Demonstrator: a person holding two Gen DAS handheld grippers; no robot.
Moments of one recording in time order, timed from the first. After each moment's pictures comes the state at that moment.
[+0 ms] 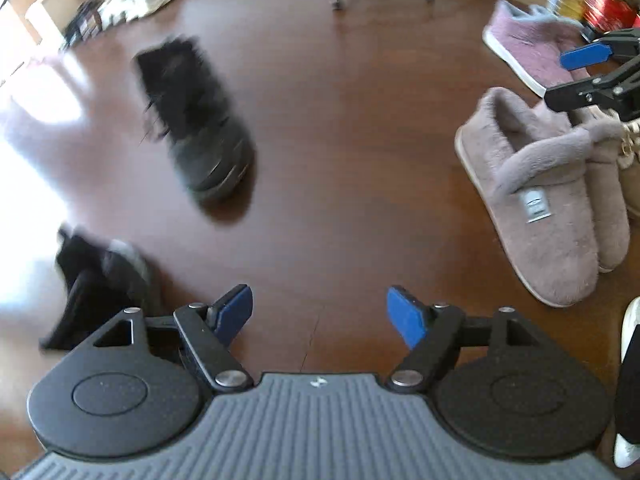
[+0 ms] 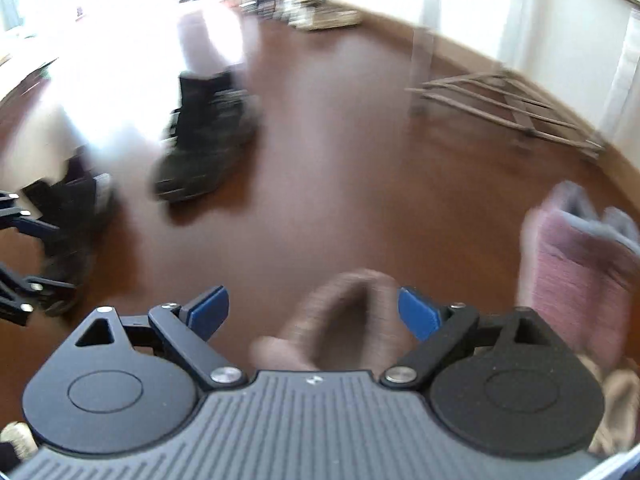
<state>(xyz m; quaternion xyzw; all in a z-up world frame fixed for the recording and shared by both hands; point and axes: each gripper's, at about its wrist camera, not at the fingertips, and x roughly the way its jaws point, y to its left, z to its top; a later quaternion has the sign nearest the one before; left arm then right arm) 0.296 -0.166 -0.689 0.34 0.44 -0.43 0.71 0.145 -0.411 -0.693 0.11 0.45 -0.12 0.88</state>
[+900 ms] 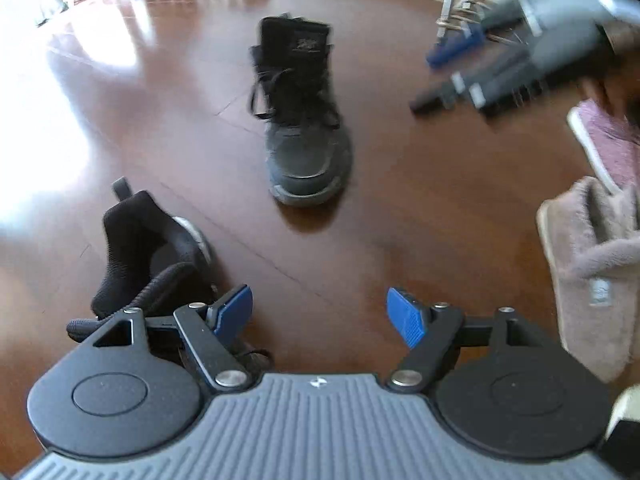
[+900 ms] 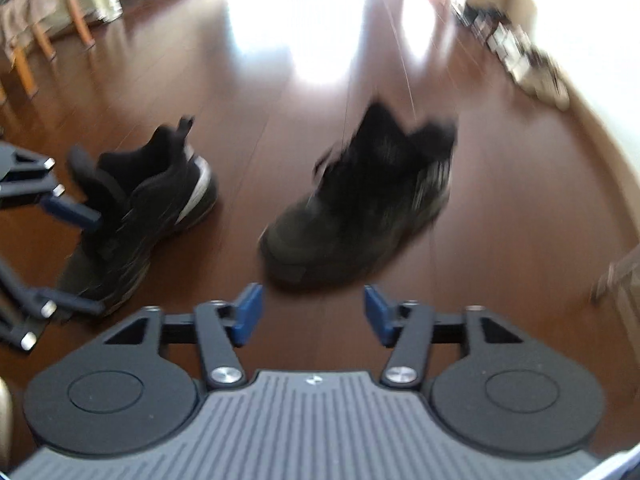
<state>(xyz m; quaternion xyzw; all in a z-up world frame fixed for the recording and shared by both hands) 0.388 -0.156 -0.707 0.23 0.47 -0.36 0.77 0.390 -0.379 -0.706 -0.11 0.45 0.11 0.88</state>
